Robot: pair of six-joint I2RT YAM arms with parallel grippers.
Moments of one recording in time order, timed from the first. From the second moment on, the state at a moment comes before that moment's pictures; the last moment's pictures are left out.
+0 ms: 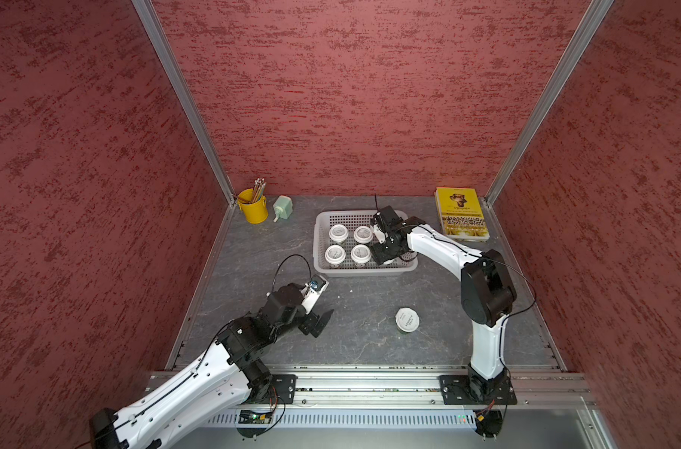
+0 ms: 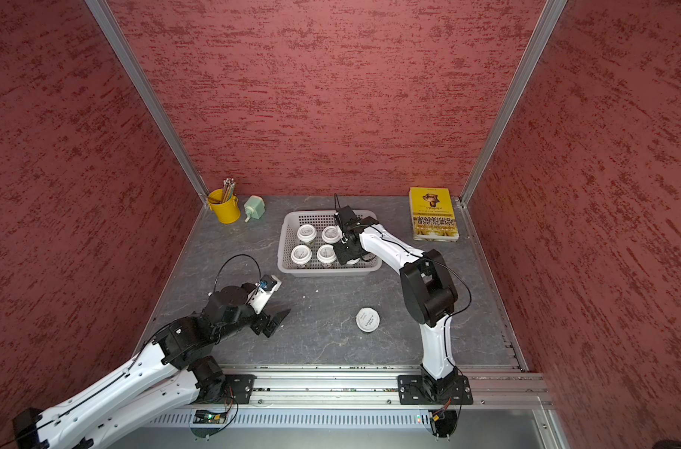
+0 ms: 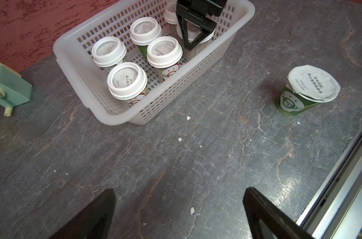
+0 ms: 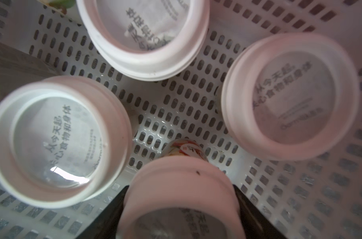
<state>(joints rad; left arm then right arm) -0.79 0.64 0.56 -0.56 -0.13 0.02 0.53 2.00 1.61 -0.81 0.03 0.08</state>
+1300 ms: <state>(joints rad) -0.77 0.65 0.56 -0.56 -0.11 0.03 0.53 2.01 1.61 -0.77 0.01 0.08</state>
